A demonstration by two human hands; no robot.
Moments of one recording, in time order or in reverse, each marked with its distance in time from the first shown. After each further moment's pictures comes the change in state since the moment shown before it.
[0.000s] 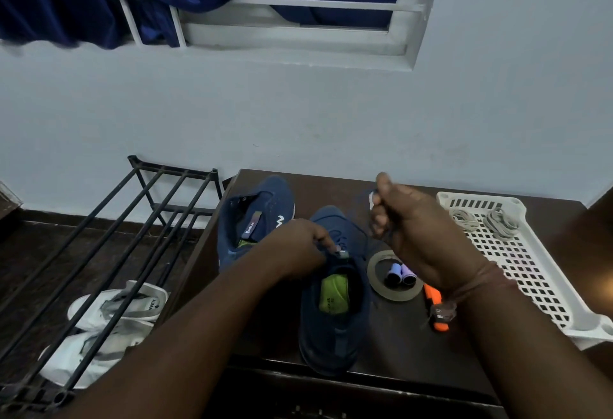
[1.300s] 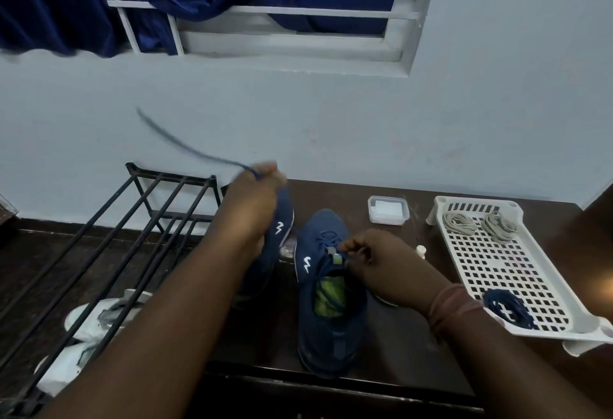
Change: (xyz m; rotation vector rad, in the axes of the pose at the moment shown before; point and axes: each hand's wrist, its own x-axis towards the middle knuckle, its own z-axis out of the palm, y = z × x) left_hand 0.005 -0.008 -0.050 -1.001 0.560 -0.030; right_hand -0.003 0.039 -0.001 -1.191 -0.110 -0.051
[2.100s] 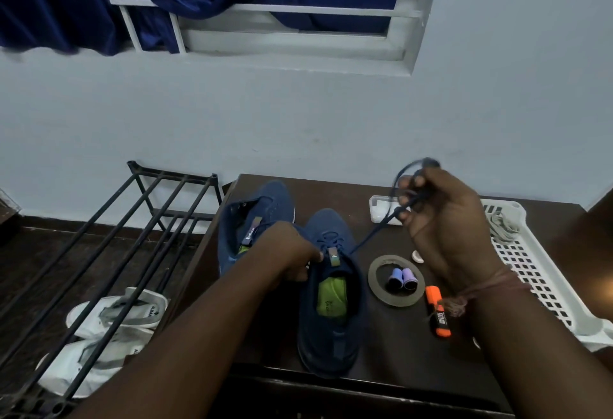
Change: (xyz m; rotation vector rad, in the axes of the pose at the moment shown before) left_hand -0.007 -0.055 0.024 0.611 -0.282 -0.319; right_hand 0.004 -0.013 -0.055 1.445 0.417 0.030
